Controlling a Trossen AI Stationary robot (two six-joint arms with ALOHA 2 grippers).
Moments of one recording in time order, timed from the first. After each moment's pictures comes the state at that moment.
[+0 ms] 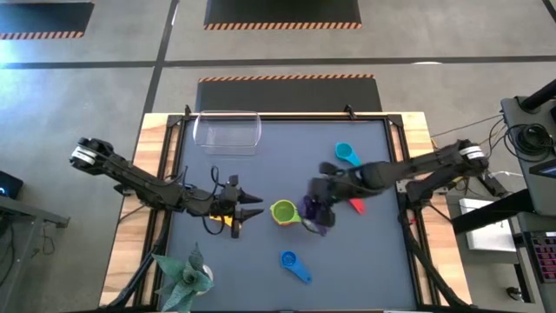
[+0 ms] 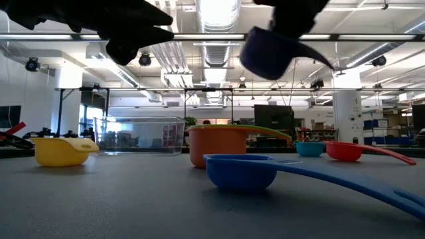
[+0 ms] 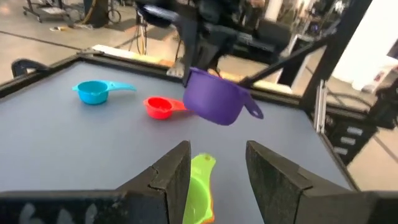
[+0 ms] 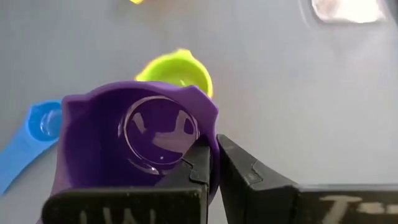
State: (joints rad) left arm -0.35 1.23 0.53 0.51 -0.42 -0.30; right arm 0.16 1.46 1.19 -0.62 0.15 0.17
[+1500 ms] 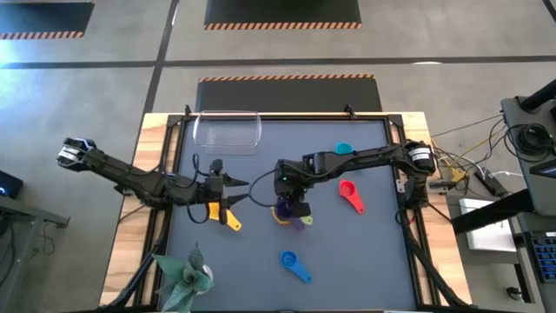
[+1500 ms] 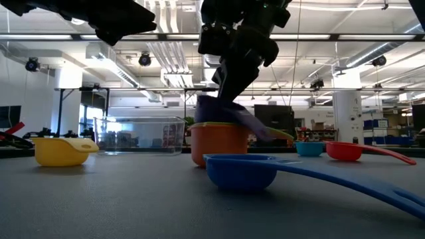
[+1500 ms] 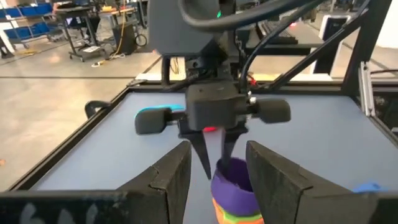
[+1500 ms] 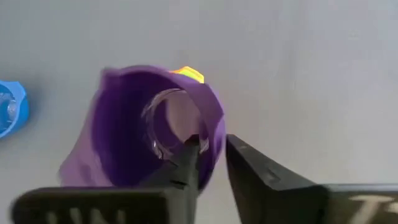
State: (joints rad) left arm -0.31 0.96 0.53 0.24 -0.49 -0.05; right arm -0.03 1.89 1.49 -0.67 -0.16 -0.20
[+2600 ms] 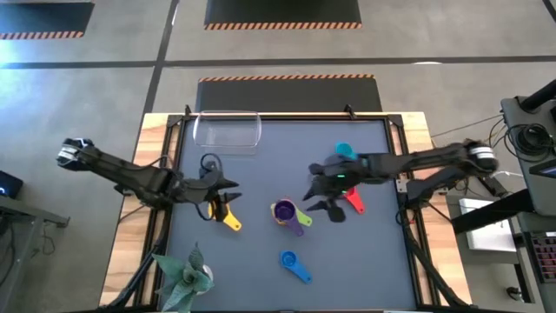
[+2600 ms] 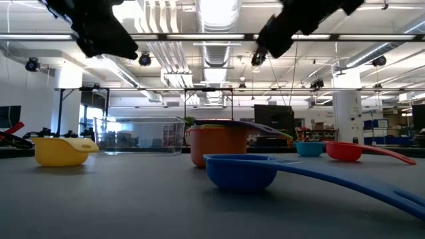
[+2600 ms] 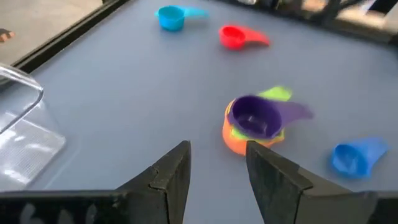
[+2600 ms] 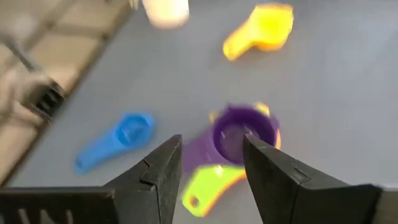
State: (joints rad) left arm -0.30 0.98 0.71 -0.38 -0.49 -0.48; right arm 0.01 1.32 0.94 -0.23 -0.33 -0.08
